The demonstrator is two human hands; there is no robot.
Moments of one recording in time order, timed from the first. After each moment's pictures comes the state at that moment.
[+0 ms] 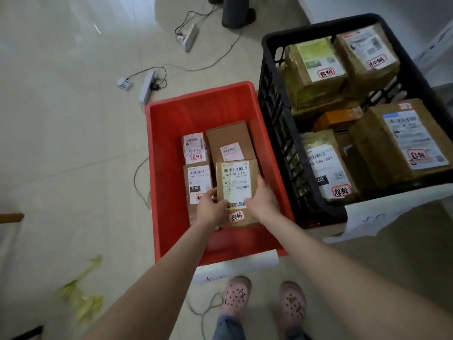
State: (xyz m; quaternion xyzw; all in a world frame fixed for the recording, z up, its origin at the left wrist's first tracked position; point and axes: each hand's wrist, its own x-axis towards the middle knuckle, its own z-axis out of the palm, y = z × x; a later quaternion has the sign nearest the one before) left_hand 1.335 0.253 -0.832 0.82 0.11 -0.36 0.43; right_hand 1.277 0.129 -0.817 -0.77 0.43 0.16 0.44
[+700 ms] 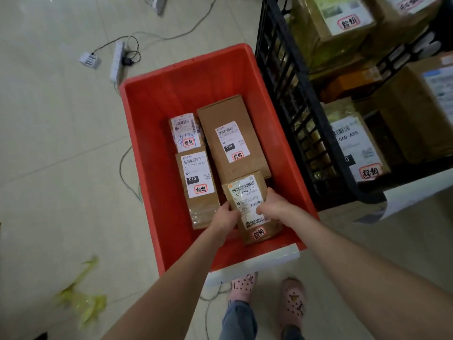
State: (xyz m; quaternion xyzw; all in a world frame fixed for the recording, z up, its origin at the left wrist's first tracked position) left_hand 1.322 0.265 -0.897 0.73 0.12 -0.56 0.37; right_hand 1.269 0.132 -0.894 -0.67 0.47 0.35 0.46
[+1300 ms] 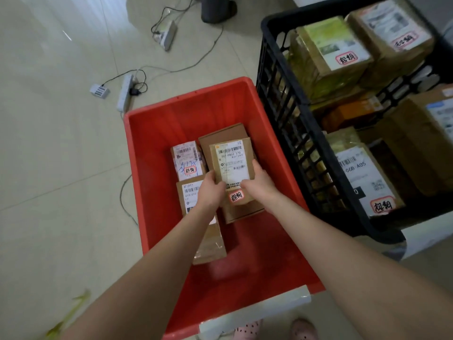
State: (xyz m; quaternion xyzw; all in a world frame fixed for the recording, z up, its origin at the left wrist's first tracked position) left_hand 1.433 0.213 -0.883 0.82 0.00 -0.38 0.43; right_hand 1.367 0.104 -0.872 -0.72 0.45 0.13 0.52
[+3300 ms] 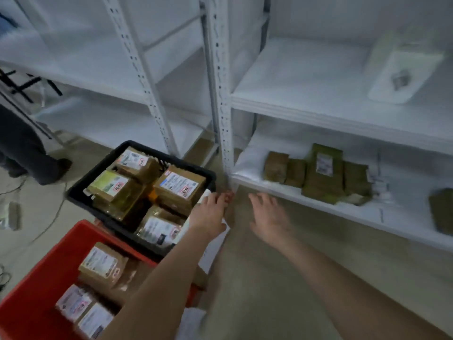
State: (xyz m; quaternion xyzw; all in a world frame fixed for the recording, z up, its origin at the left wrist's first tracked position) left_hand 1.095 0.036 -0.583 0.66 -0.73 -0.12 -0.10; right_hand 0.934 0.032 -0.578 -0.75 0.63 0.03 0.19
